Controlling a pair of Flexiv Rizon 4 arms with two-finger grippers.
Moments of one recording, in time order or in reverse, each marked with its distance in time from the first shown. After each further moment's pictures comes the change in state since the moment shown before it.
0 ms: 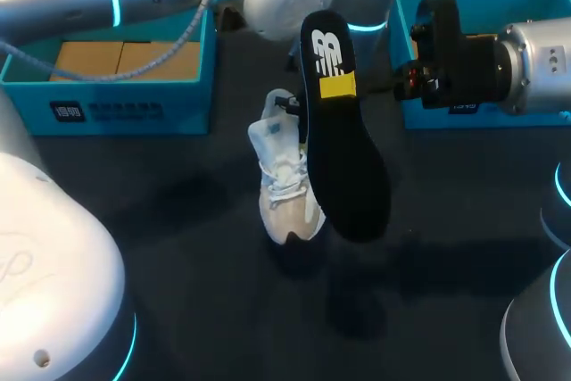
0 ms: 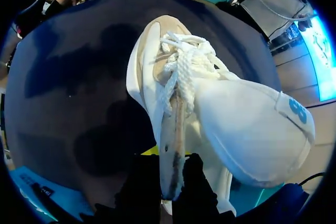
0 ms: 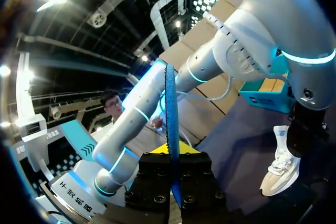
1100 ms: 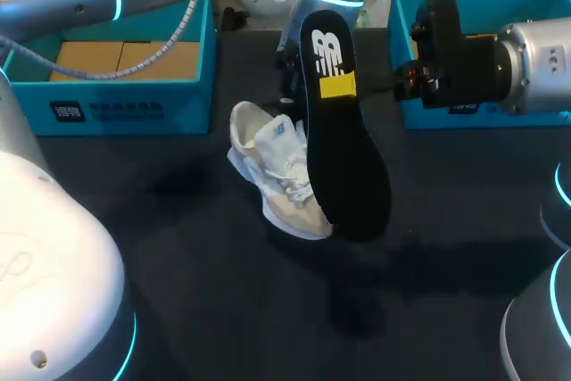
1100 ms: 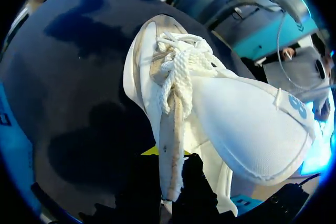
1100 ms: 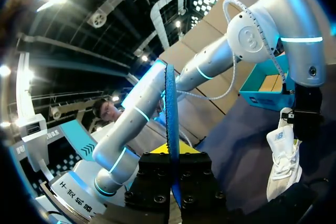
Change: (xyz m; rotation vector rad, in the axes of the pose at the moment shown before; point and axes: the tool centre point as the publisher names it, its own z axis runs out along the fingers) left arm 0.039 -0.010 0.009 0.217 0.071 -0.463; right arm 0.000 0.000 0.000 0.000 0.000 0.000
